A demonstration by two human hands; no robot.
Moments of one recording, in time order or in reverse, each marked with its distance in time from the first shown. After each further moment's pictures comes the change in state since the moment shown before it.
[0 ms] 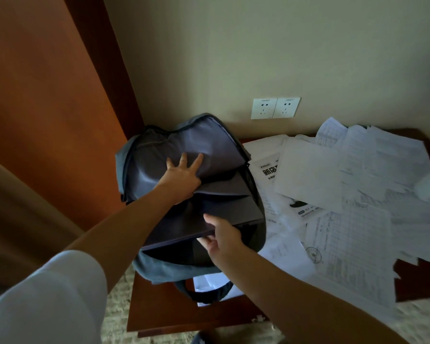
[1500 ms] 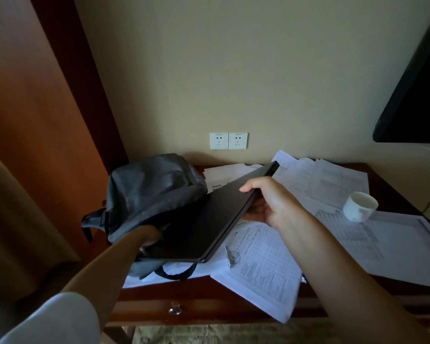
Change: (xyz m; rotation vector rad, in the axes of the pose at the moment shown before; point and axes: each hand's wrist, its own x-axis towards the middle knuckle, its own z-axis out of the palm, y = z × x) left_hand -0.071 0.181 -0.046 -1.163 -0.274 -0.712; right_hand -0.163 -0.239 -0.187 -0.655 -0.273 -0.395
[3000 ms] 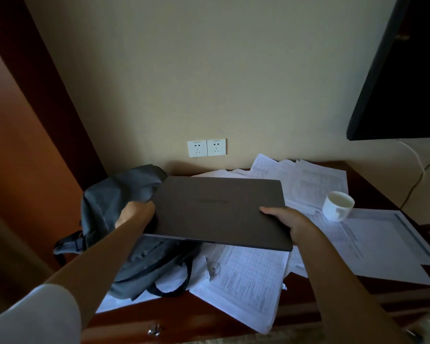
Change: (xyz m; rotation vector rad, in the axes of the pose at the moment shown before) left_hand -0.015 0.094 -0.020 -0.338 0.436 -0.040; right_hand 0.053 0.021 -0.124 -0.117 0.210 0.141
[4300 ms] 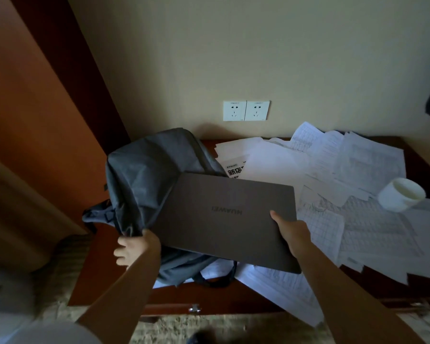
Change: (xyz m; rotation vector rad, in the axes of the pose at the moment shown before) left_hand 0.059 -0.144 0.038 -0.224 0.301 -0.609; right_hand 0.101 0.080 0.121 -0.236 0.362 0.103
